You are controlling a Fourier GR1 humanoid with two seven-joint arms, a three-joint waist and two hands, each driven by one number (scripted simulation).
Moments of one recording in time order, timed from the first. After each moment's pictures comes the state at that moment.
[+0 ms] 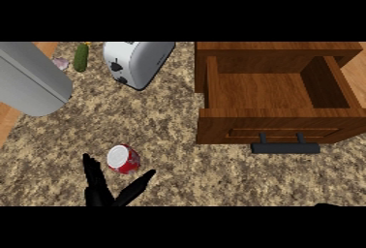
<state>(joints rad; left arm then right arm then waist) 0.20 0.00 -0.32 -1.37 0.34 0.91 -0.45 0.19 -0.08 -0.22 -2.21 -0.11 0.07 0.21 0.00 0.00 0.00</state>
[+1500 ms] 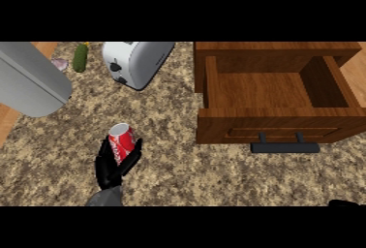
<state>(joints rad) -0.20 0.02 -0.10 -0.75 0.56 0.52 -0.73 0.12 -0.09 -0.30 -2.23 -0.13 0.10 0.29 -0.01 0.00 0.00</state>
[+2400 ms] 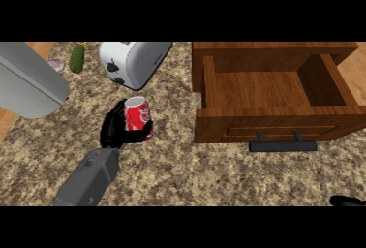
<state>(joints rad) -0.55 0.12 -0.13 -0.50 0.48 0.11 -0.63 0.09 -0.11 -0.31 -2.24 -0.11 0.10 0.29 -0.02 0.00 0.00</state>
